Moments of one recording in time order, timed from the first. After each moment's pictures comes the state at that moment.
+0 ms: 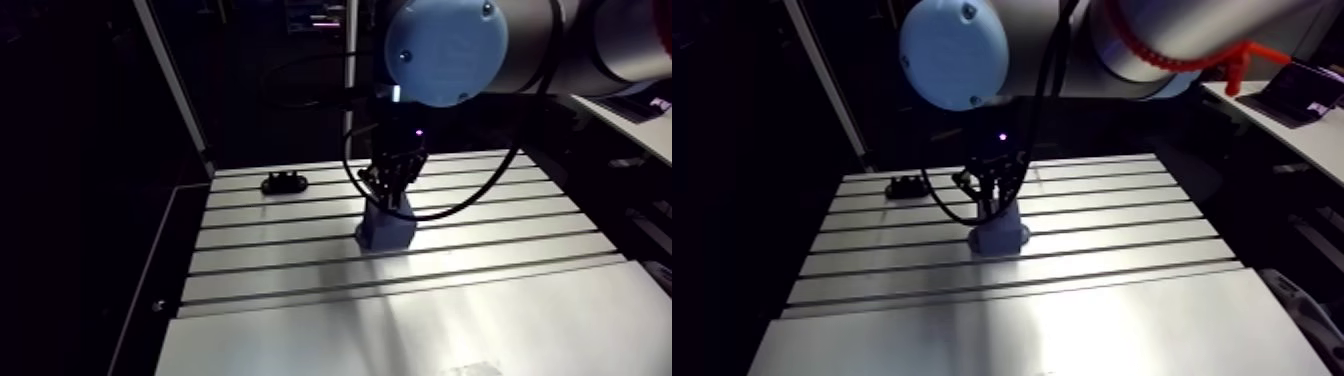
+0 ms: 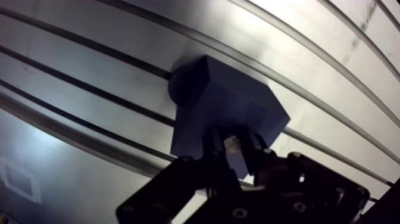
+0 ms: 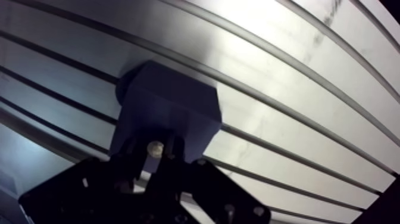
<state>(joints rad) -0.15 -1.26 1.88 -2.06 -1.63 -2.17</state>
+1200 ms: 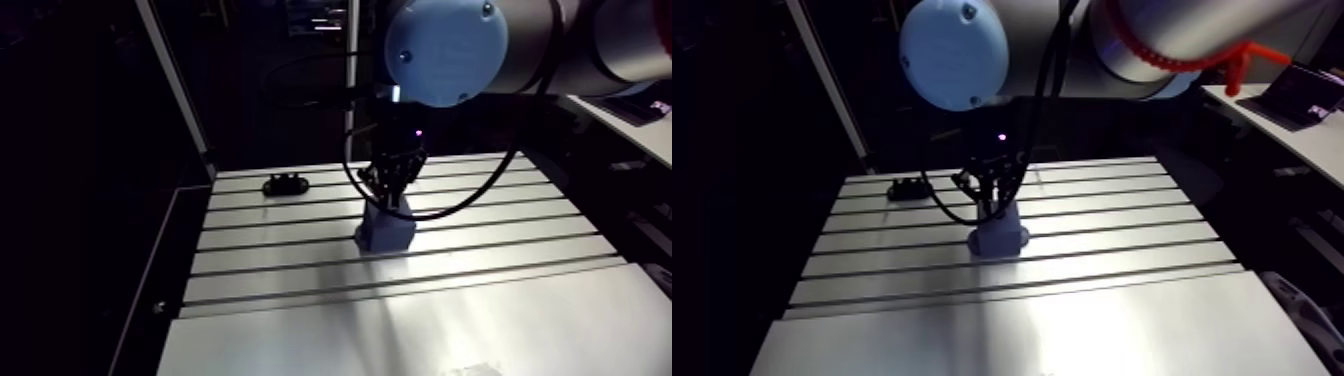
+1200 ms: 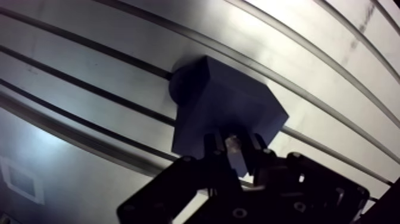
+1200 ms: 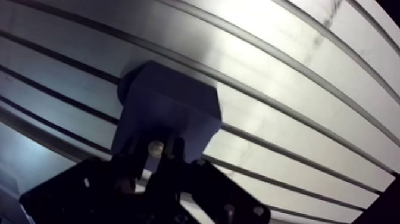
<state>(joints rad) -0.14 -1.27 1.88 -2.06 -1.62 -2.16</state>
